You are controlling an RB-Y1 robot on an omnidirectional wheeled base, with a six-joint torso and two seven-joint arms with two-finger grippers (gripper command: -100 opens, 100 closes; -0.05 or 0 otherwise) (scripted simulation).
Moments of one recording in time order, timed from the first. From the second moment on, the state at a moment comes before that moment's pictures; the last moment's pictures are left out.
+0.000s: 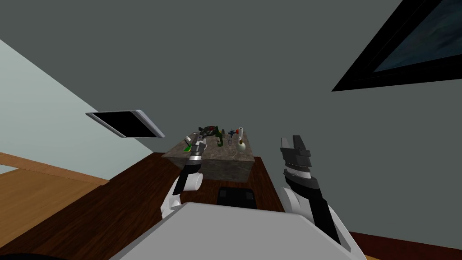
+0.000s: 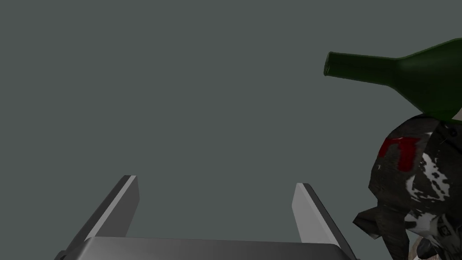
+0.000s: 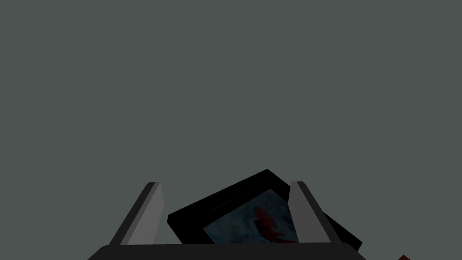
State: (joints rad) left arm 0.39 0.10 0.00 -2.19 0.06 -0.28 0.05; right arm 0.55 -0.03 -0.05 -2.29 0.04 -0.58 0.03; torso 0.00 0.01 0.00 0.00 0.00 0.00
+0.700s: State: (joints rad) left arm 0.24 0.15 0.06 -2.08 0.04 -0.15 0.02; right arm 0.55 -0.03 -0.05 -2.29 0.04 -0.58 0.03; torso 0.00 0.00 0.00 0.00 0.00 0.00
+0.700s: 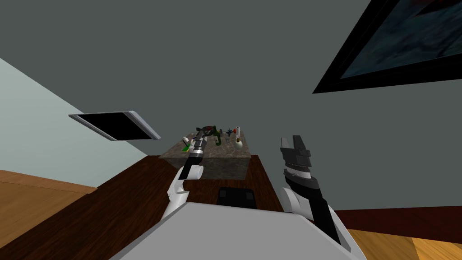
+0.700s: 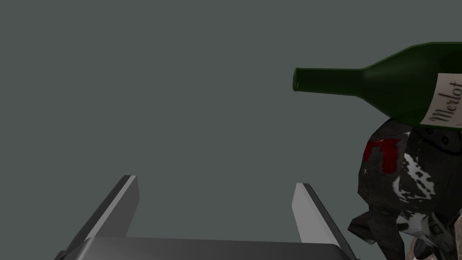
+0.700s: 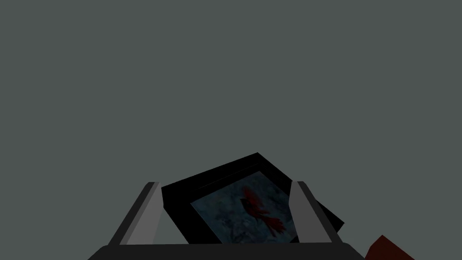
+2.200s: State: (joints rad) left arm -0.13 0.25 0.17 -1.74 -0.02 0.22 0.00; right arm 0.55 -0.03 -0.05 -2.29 0.04 -0.58 0.03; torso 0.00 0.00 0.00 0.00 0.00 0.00
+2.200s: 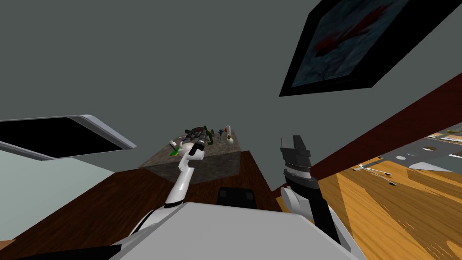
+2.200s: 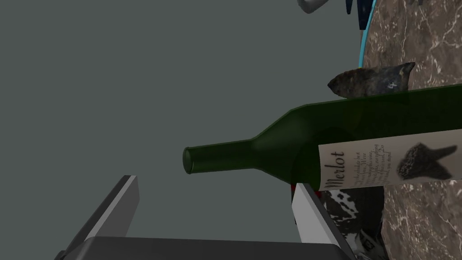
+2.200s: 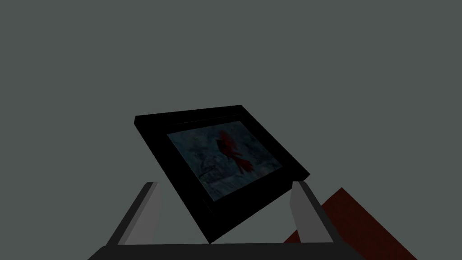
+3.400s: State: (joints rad) left arm -0.39 0.33 0.22 -1.46 -0.06 0.54 0.02; right arm 0.55 -0.03 -0.05 -2.29 0.04 -0.58 0.03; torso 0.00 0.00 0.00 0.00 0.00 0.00
